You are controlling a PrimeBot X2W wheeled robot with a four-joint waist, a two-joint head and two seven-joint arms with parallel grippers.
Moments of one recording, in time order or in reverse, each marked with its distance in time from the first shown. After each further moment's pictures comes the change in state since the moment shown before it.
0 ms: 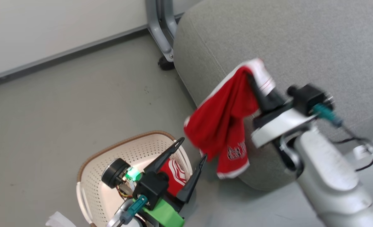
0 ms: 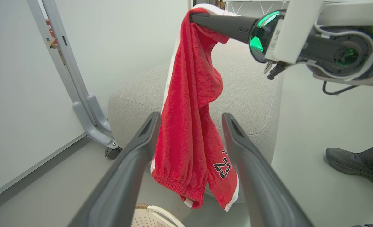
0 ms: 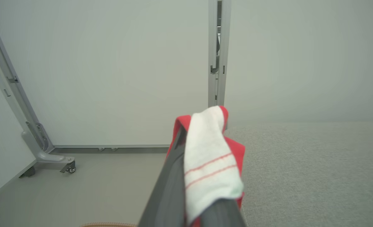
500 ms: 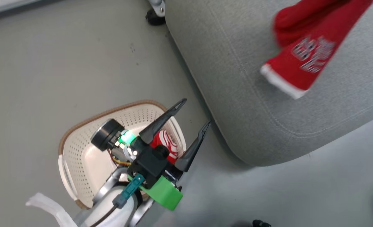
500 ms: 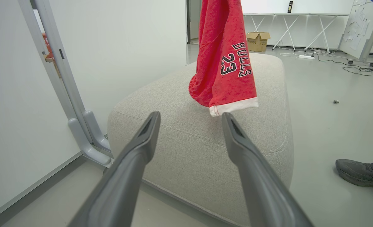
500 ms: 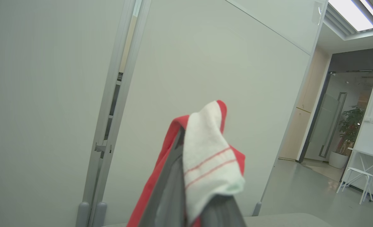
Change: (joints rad) left arm -0.163 0.036 0.000 -0.111 0.053 -0.010 0.030; right arm -0.412 -0.276 -0.402 -0.044 -0.081 0.000 0.007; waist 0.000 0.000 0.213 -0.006
